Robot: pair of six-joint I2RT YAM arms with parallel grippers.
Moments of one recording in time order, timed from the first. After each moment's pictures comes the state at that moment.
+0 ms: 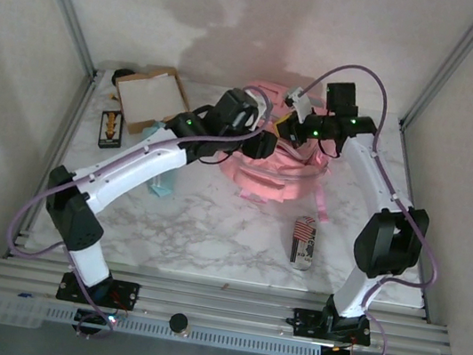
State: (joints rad) left arm -0.75 1.73 1.75 -0.68 -0.01 -0.40; right arm 0.29 1.78 1.69 -0.69 -0.71 -0.49
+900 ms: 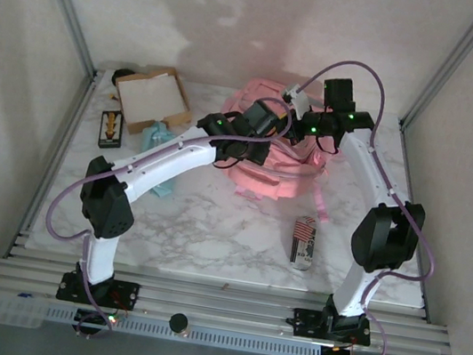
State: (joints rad) left arm -0.78 1.93 1.90 -0.87 -0.24 -0.40; right arm 0.30 1.82 1.75 -0.73 -0.72 -0.47
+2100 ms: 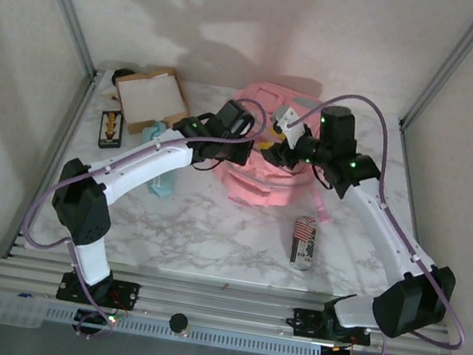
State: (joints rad) left arm -0.68 1.77 1.63 -0.71 -0.09 -0.40; right arm 0.46 1.38 1.30 -0.43 -0.53 -0.50
